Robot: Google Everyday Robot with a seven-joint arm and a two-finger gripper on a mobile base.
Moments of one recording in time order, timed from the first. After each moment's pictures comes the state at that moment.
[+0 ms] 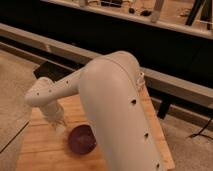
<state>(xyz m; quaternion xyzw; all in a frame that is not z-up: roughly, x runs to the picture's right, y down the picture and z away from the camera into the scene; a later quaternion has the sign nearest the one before) -0.236 0.191 0.752 -0.29 0.23 0.51 0.78</state>
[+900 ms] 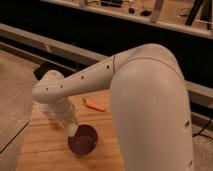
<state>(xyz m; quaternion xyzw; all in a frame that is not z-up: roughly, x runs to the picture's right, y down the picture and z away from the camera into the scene) -0.154 0.176 0.698 -0.28 0.26 0.49 0.78</state>
